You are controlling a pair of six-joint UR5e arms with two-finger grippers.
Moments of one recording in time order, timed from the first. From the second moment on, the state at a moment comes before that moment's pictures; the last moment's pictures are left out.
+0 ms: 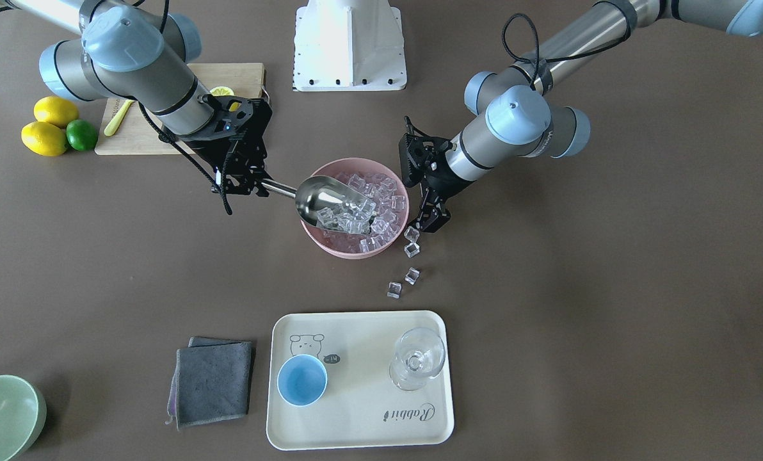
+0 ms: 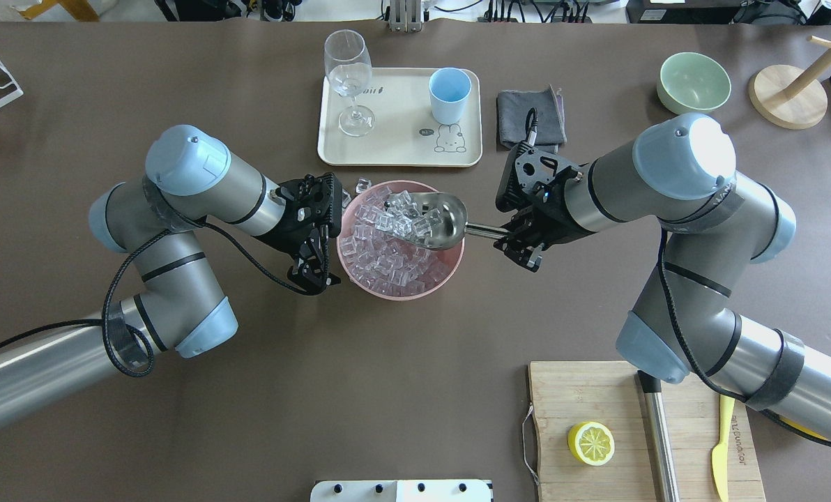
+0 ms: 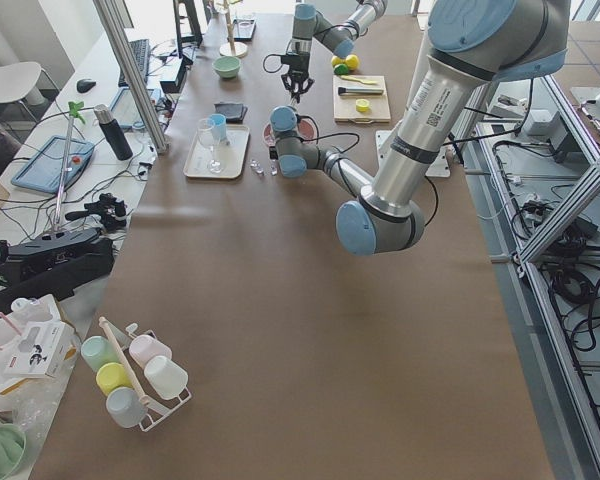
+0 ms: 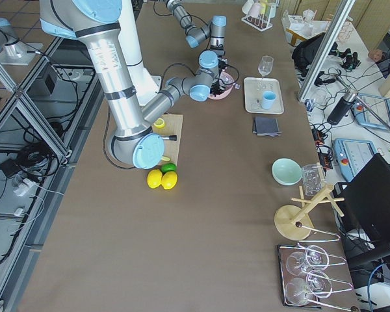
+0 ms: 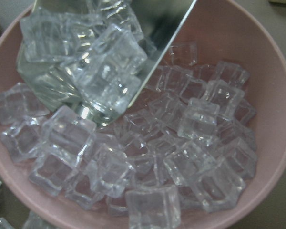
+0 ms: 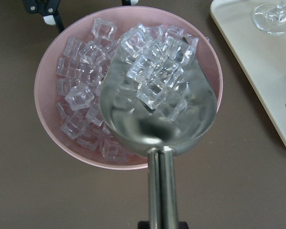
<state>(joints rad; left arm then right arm) -0.63 -2.14 -1.46 -2.27 -2.18 0.19 0.66 -1.18 1.81 -1.09 2.05 0.02</state>
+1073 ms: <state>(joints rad) -0.63 -2.15 -1.46 -2.27 -2.18 0.19 0.72 -1.23 1.80 -0.85 2.08 0.24</state>
